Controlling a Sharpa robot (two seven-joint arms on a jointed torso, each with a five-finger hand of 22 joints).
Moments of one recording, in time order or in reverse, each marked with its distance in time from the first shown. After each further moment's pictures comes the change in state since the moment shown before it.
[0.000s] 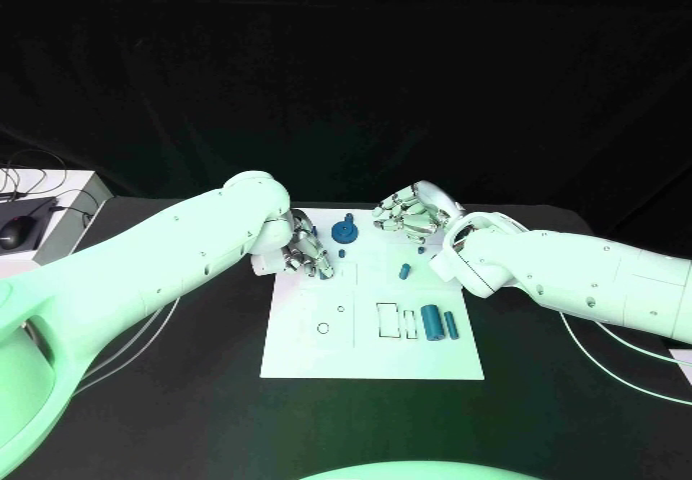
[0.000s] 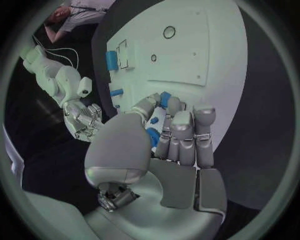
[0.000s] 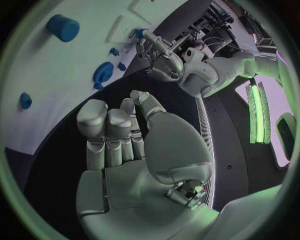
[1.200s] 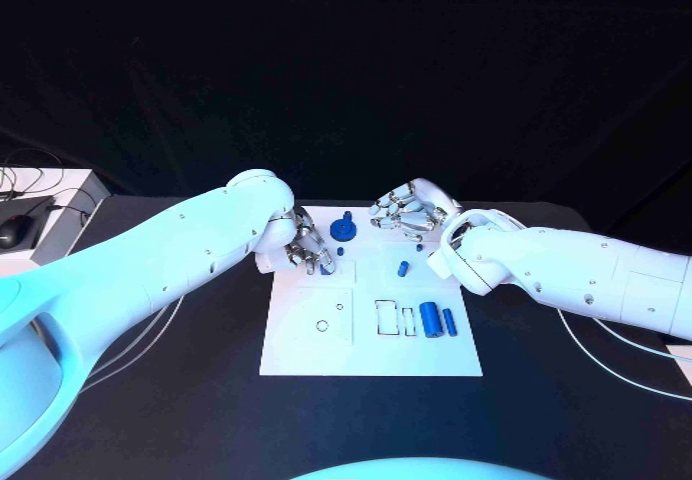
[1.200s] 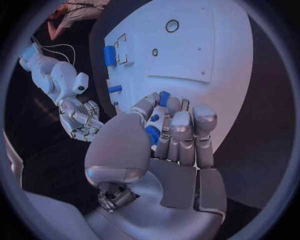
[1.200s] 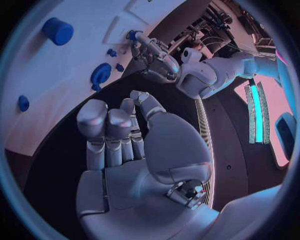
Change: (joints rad) left arm 0.000 0.021 -0.010 -0.018 0.001 -0.048 -0.018; left_hand -0.045 0.045 -0.014 0.000 0.001 0.010 -0.011 0.010 0.000 0.017 -0.002 -0.009 0.024 0.012 -0.009 0.000 0.002 -0.015 0.026 -0.019 0.053 0.041; right arm 0.001 0.000 0.000 0.009 -0.004 0.002 -0.001; right_hand 0.000 0.000 0.006 0.000 0.000 0.001 -0.001 0.000 0.000 0.002 0.002 0.000 0.000 0.000 0.000 0.000 0.000 0.000 0.000 0.000 0.000 0.000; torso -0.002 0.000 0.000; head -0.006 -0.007
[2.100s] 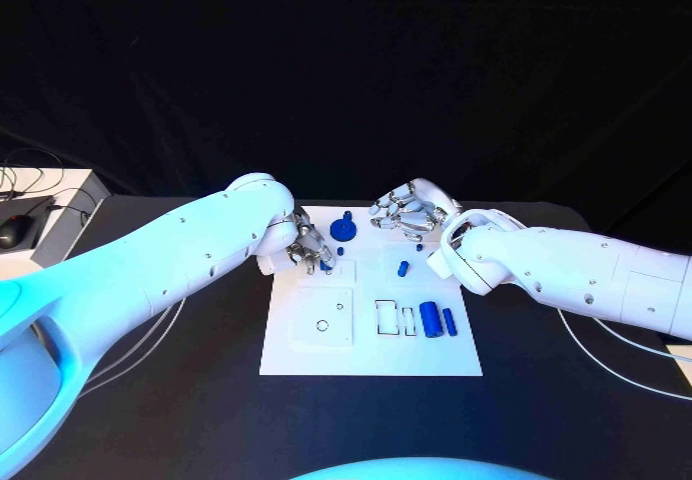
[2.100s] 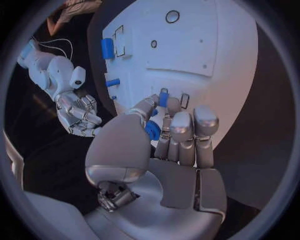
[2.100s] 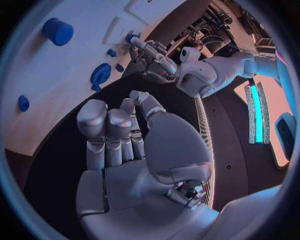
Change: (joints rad) left arm -0.008 -0.005 -0.001 0.009 -0.003 -0.079 0.003; left_hand -0.016 0.016 -0.008 0.022 0.000 0.004 0.004 0.010 0.000 0.009 0.005 0.009 0.010 0.003 -0.004 0.021 -0.021 -0.016 0.014 -0.007 0.026 0.018; right arm 0.000 0.000 0.000 0.000 -0.002 0.002 -0.001; right_hand 0.000 0.000 0.004 -0.004 0.000 0.003 0.001 -0.004 0.000 -0.004 -0.004 0.000 -0.001 0.000 0.000 0.000 0.000 0.000 0.000 0.000 0.000 0.000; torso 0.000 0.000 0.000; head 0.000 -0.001
